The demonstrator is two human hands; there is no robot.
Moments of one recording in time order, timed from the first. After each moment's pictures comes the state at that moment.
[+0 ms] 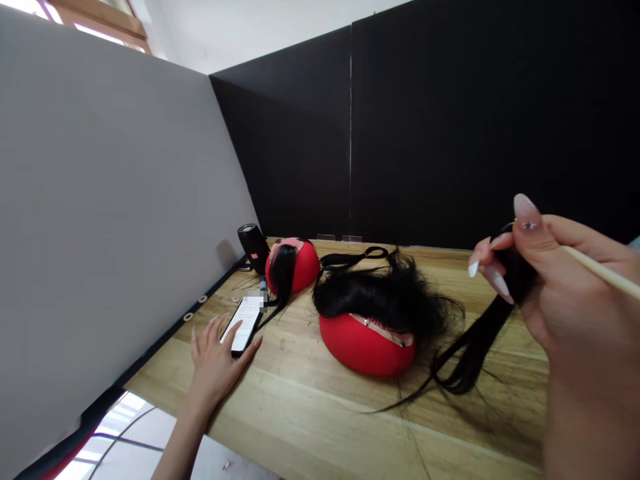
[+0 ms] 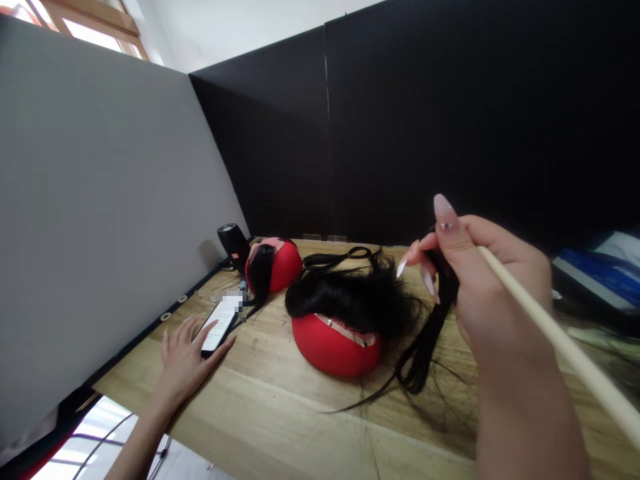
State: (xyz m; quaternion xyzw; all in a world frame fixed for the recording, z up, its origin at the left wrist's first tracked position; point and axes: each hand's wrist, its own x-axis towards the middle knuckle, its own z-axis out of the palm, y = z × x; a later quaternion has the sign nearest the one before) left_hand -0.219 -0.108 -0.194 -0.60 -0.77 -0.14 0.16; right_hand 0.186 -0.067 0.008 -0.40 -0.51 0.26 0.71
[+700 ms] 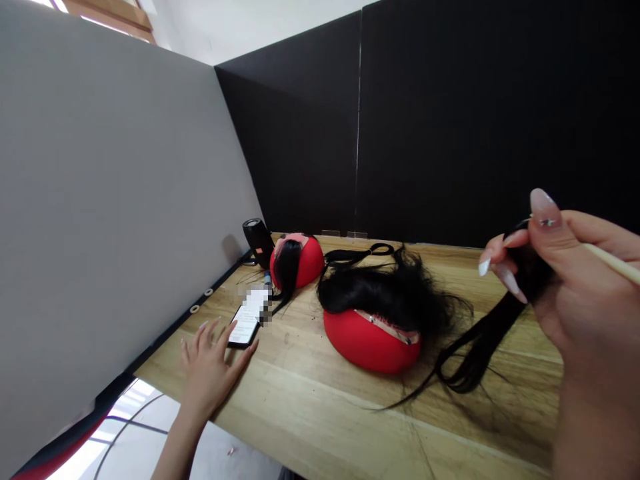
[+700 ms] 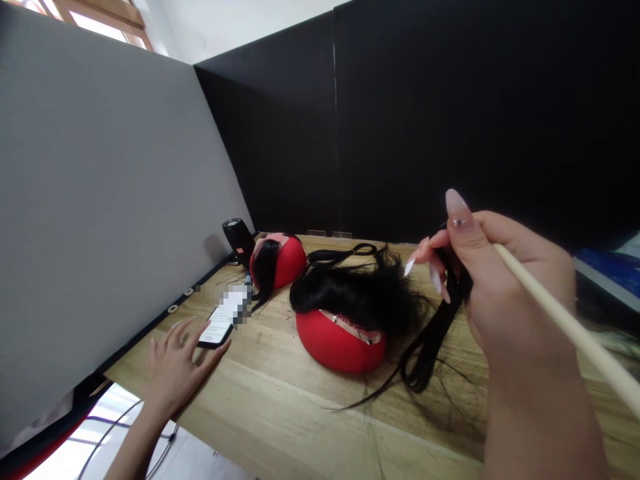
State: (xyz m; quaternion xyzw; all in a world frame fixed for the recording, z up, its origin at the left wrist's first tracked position) left_hand -0.220 -0.139 -0.192 -0.59 -0.75 -0.17 0.24; right_hand 0.187 -0.067 0.008 -0.39 -0.51 0.26 0.72
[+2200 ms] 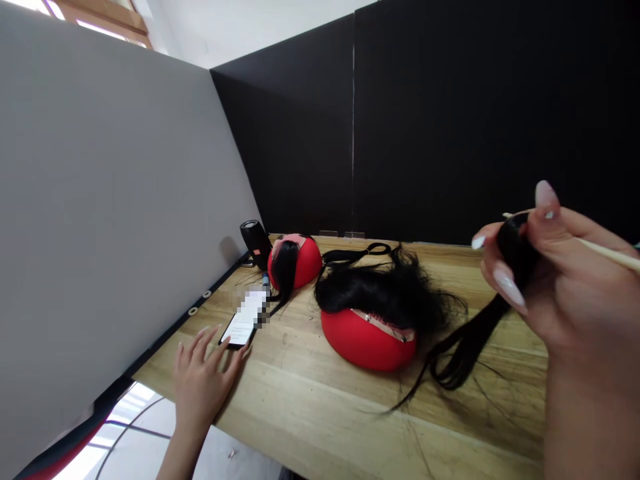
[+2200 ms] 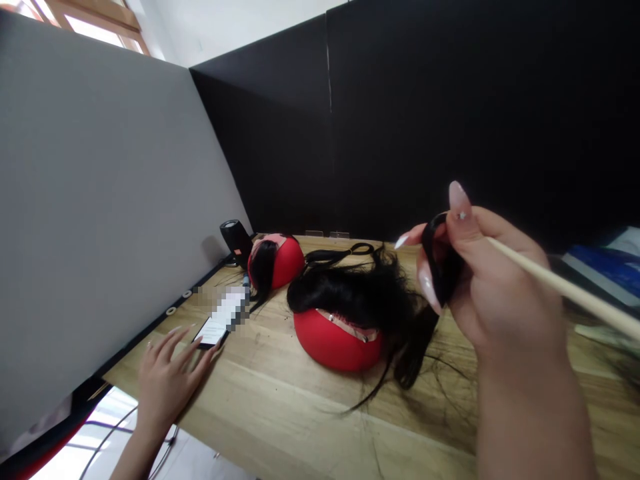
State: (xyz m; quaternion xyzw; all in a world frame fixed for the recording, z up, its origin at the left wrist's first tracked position) left_hand -0.228 -0.142 -0.198 -0.63 -0.63 -0.25 0.39; right_hand 0.194 -0.058 0.009 -0.33 -0.46 0.38 0.73
